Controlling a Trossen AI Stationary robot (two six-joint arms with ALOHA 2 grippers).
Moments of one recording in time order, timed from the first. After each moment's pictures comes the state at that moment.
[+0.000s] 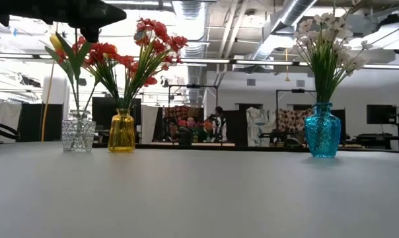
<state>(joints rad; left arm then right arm) -0.04 0.56 0.39 0.18 -0.23 0.05 0.40 0.87 1.21 -0.56 0.29 0.04</state>
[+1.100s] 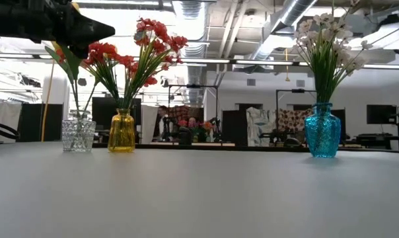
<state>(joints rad) -0.04 0.39 0.21 0.23 -0.23 0.03 0.73 1.08 0.85 -0.26 0.43 0.14</state>
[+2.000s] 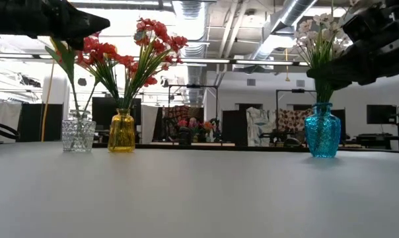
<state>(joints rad) -0.04 0.30 0.21 0.22 -0.25 0.15 0.28 0.72 0.08 0.50 0.36 0.03</state>
